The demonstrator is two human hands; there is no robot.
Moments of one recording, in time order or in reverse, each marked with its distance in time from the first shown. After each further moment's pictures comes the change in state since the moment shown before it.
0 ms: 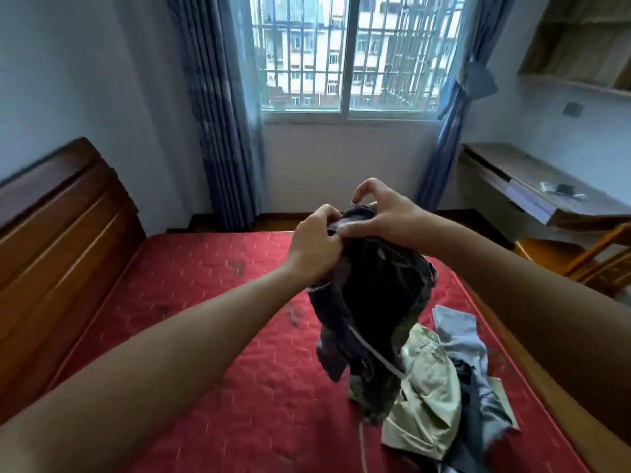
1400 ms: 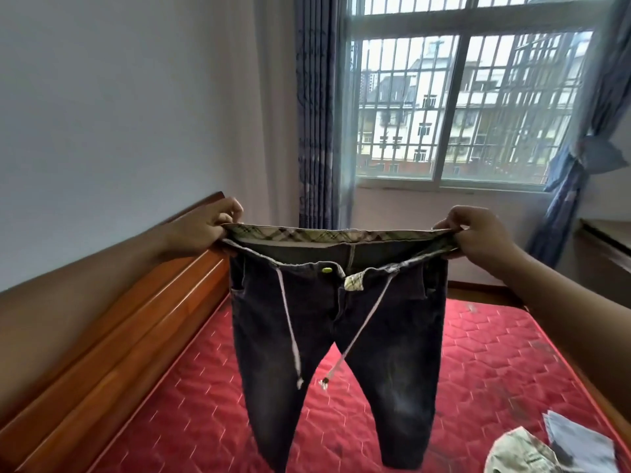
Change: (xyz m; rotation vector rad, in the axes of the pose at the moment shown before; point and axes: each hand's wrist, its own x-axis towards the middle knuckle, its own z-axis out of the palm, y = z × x) left_hand -0.043 -0.049 -0.384 0.351 -0.073 -0.088; right_hand 0.071 -0.045 0.012 0.118 0.299 -0.232
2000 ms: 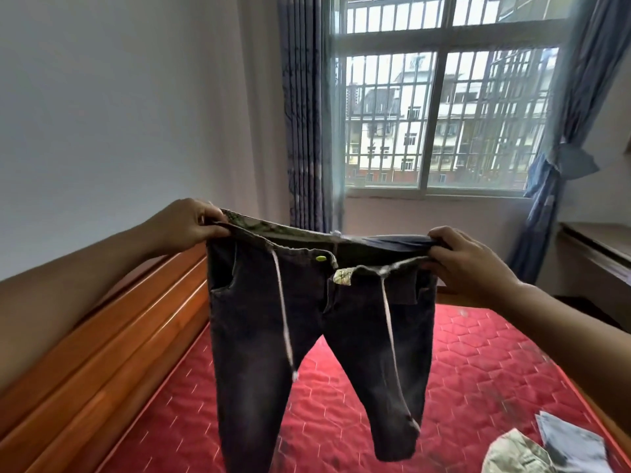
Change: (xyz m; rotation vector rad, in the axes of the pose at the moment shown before) left_hand 0.000 0.026 -0.025 0.351 0.147 0.196; right_hand -0.041 0.017 -0.017 -0.879 -0.060 -0.718
